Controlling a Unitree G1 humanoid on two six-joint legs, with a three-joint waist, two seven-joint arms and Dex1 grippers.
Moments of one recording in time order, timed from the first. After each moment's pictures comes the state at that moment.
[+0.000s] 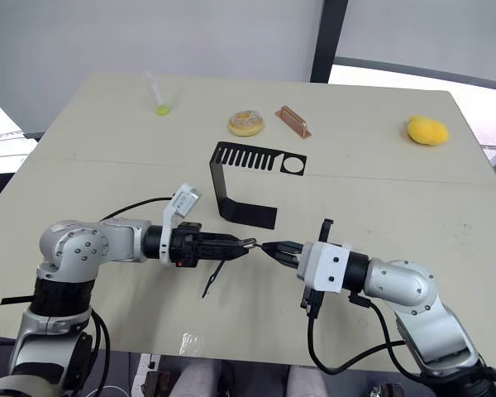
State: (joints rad) left arm -0.58 0.51 0.02 -0.18 -0.95 1.36 -0.75; right arm -0.10 -0.70 0.09 -0.60 0.21 0.08 0.85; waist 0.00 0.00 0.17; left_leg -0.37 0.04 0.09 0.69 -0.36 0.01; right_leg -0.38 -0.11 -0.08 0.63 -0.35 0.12
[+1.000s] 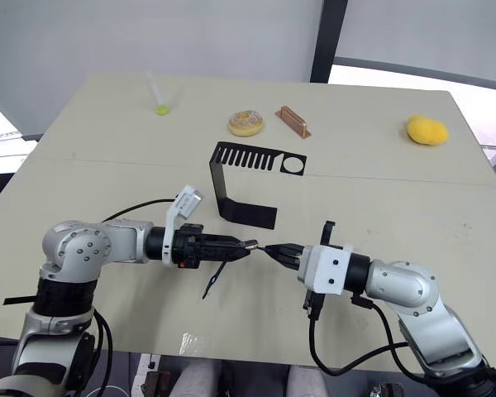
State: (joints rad) left arm -0.58 0.49 0.02 -0.18 -0.95 1.37 -0.73; right arm -0.09 -0.72 0.09 -0.59 0.19 0.06 0.85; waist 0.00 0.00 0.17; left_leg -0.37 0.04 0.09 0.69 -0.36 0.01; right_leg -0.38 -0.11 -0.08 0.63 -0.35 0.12
